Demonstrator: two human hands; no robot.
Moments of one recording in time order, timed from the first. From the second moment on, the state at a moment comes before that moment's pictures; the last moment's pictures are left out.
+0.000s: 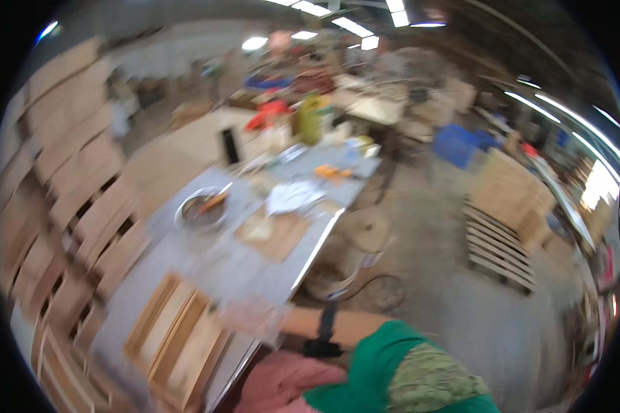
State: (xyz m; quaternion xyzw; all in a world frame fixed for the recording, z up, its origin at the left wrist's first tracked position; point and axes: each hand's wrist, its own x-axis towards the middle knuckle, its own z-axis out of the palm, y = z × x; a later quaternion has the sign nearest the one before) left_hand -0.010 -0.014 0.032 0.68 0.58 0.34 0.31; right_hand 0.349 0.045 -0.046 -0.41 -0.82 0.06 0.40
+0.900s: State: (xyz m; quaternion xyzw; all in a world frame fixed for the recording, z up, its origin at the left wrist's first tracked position) left_hand -0.033 -0.018 0.015 0.66 0.53 0.36 0.39; right_hand 0.335 0.058 0.071 -0.60 -0.77 0.09 -0.20
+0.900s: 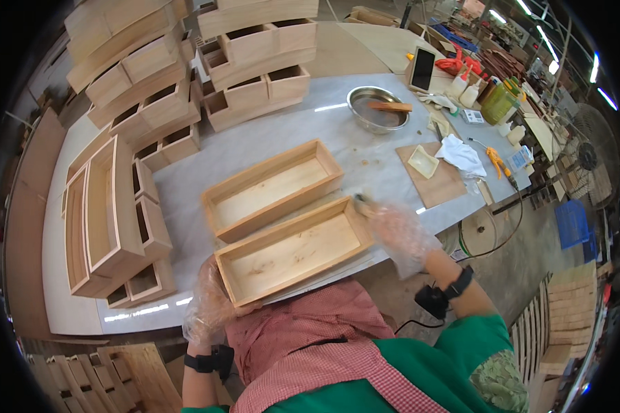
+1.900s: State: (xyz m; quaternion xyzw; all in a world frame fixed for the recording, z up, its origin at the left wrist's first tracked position) left_hand -0.035 -0.016 0.008 0.70 0.53 0.35 0.32; right_hand 0.372 -0.017 0.034 -0.52 -0.83 -0.05 0.20
